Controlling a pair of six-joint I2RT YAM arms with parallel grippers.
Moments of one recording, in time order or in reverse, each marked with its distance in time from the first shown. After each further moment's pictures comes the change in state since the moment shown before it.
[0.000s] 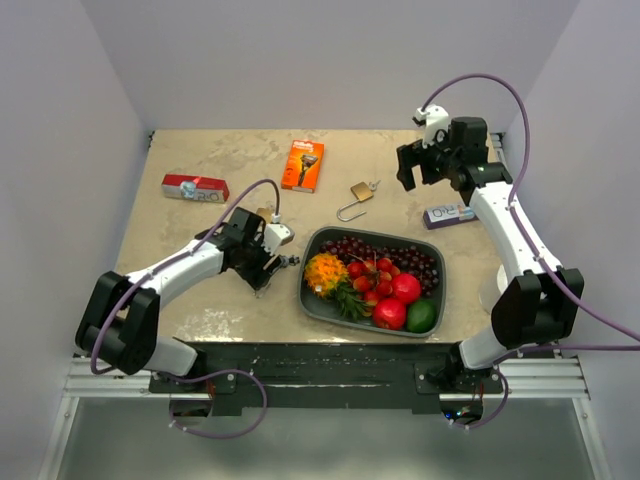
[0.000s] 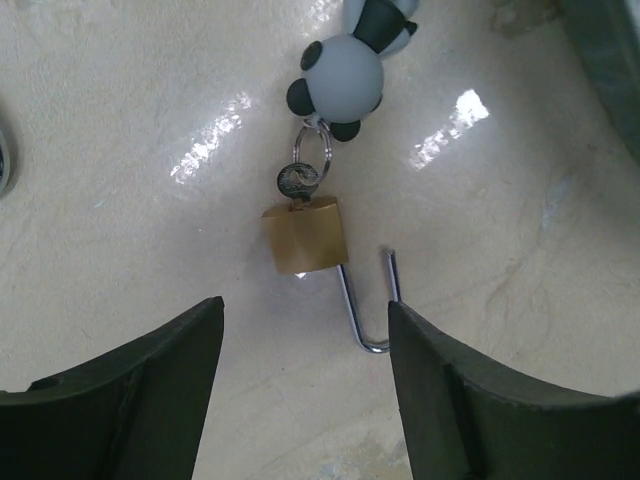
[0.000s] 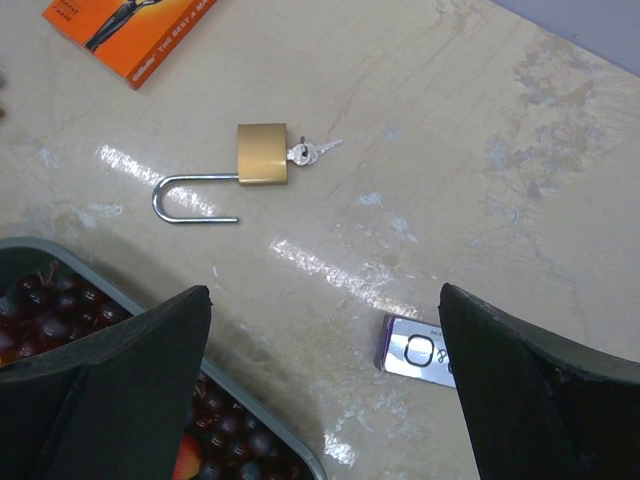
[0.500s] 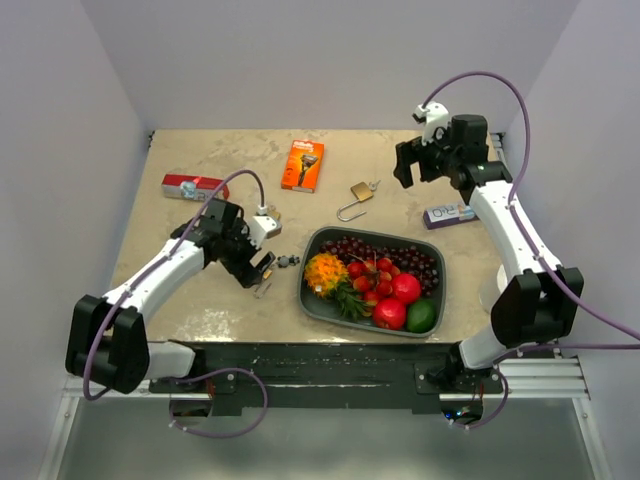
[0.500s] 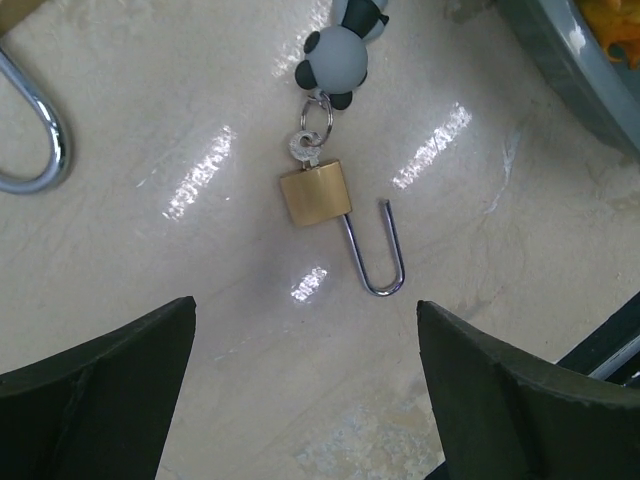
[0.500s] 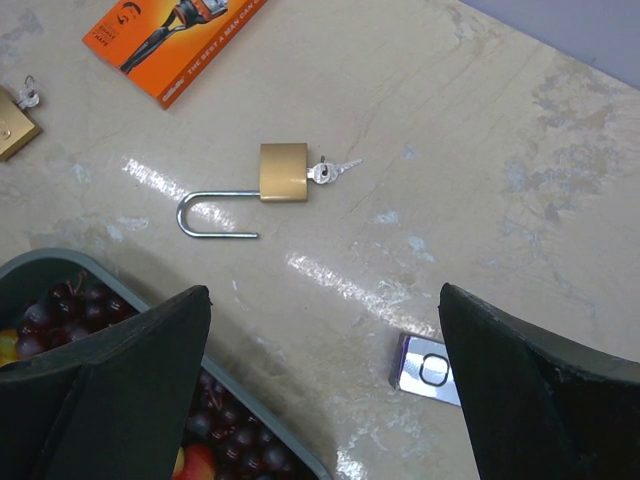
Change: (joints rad) left arm 0.134 -0.112 0.054 -0.135 0.151 0.134; right arm 0.000 0.008 0.011 0.021 -0.043 0.024
